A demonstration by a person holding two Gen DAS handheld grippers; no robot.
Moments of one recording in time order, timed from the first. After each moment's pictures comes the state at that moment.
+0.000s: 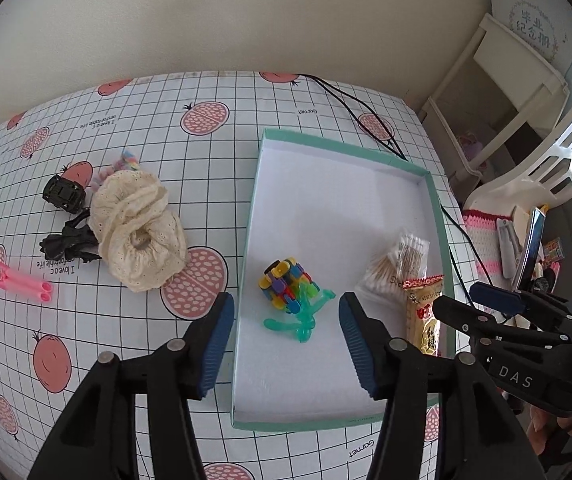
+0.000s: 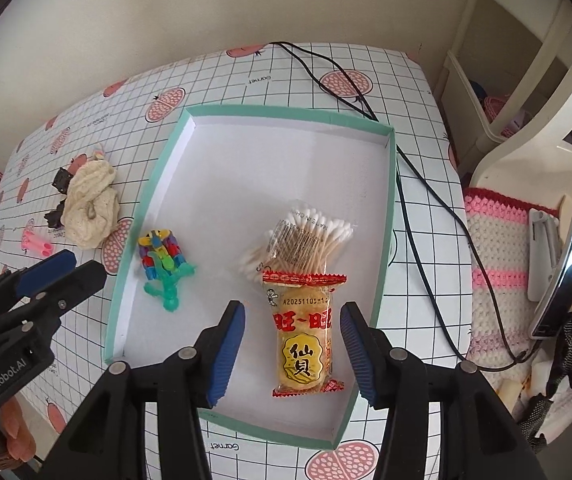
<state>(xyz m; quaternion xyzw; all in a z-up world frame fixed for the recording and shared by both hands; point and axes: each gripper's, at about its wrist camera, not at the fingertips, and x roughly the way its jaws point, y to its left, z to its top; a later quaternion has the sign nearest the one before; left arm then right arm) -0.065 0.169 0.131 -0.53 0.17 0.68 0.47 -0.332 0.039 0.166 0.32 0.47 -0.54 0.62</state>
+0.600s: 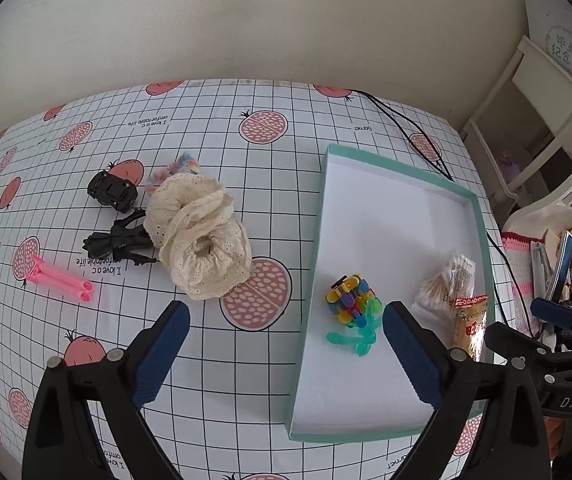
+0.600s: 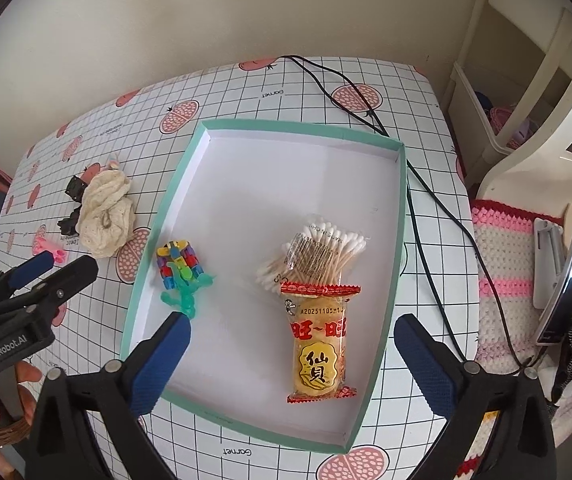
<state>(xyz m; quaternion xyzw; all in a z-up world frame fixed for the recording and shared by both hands) -0.095 0.151 0.124 -0.51 0.17 0.72 0.43 -0.330 0.036 0.168 0.30 0.47 -0.53 0.64</state>
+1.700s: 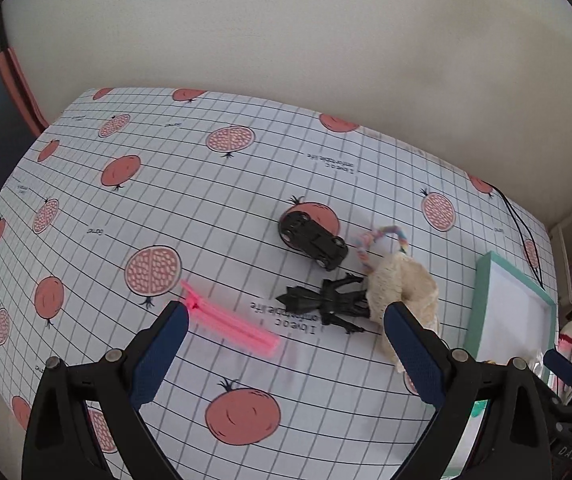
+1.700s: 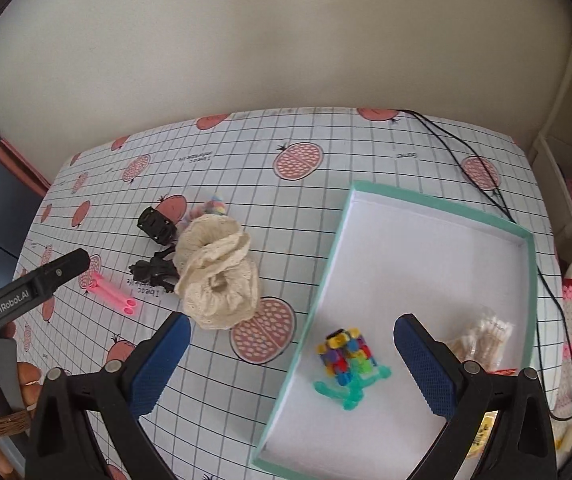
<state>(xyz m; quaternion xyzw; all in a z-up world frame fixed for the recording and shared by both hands) -0.256 0.060 0.128 -0.52 0.10 0.79 0.31 -0.165 0.027 0.152 0.25 0.44 -0.47 0.73</state>
